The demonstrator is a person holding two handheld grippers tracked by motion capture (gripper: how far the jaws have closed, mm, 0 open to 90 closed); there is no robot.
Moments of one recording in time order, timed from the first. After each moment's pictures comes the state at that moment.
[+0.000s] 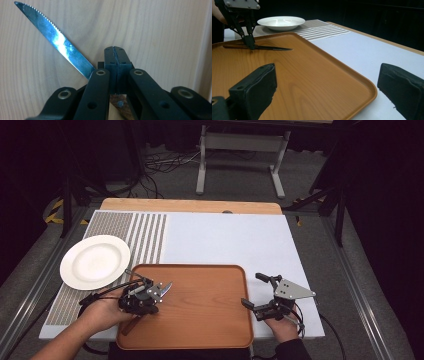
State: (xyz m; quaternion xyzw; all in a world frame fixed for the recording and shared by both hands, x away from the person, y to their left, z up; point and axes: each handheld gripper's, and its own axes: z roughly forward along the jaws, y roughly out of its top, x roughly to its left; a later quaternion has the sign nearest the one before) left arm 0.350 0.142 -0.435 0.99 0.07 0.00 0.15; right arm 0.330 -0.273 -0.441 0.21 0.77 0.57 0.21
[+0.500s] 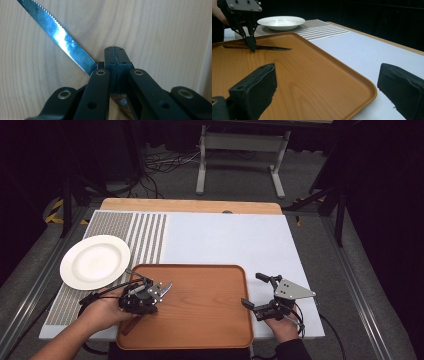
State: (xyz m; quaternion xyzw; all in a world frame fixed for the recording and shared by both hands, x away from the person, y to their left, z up) left arm 0.353 0.143 -0.437 0.99 0.08 0.00 0.14; right arm 0.330 -0.273 -0.441 0.21 0.77 0.57 0.21
